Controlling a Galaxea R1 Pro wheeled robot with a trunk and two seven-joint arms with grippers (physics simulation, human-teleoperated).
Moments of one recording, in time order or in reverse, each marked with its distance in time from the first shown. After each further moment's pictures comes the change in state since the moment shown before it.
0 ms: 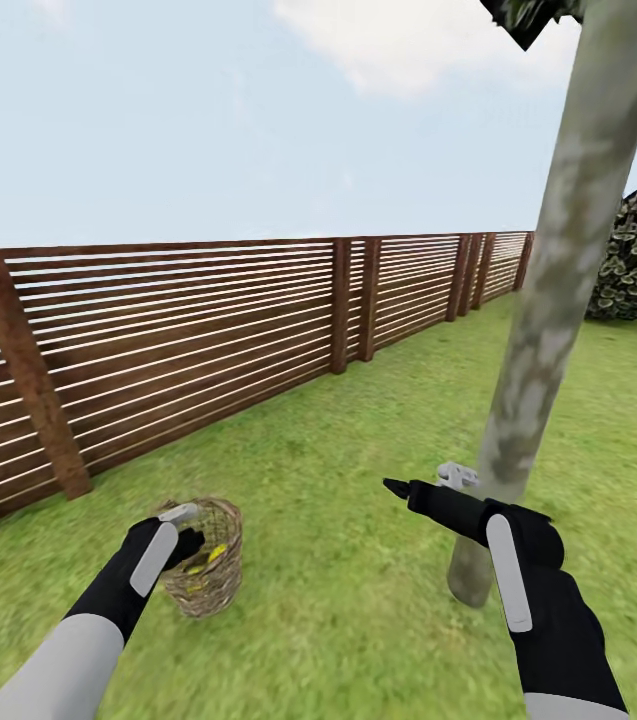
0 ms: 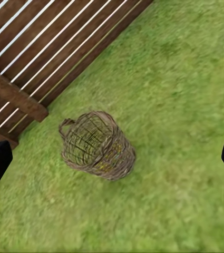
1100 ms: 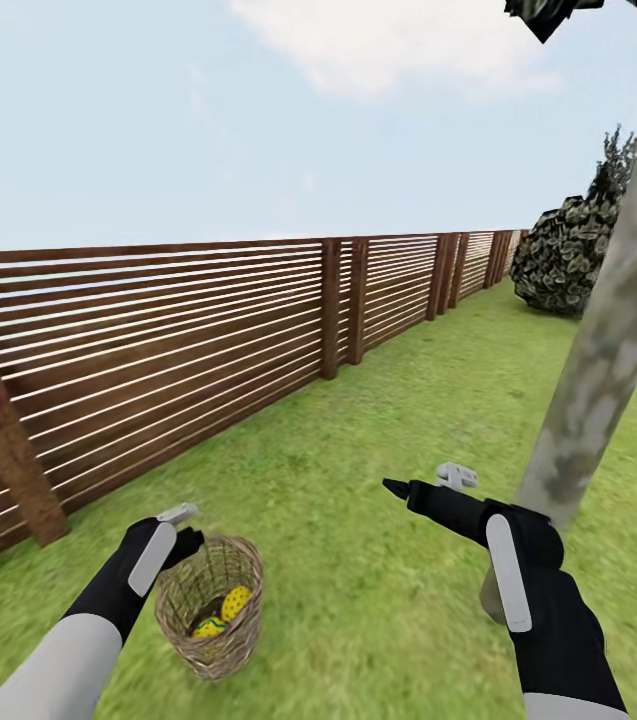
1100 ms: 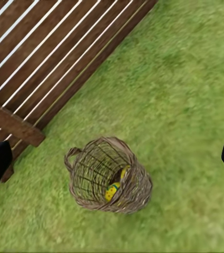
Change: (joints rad) left arm 0.000 0.005 0.001 -0.001 0.001 0.001 -0.016; right arm 0.000 0.001 0.000 0.000 0.000 0.002 0.001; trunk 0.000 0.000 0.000
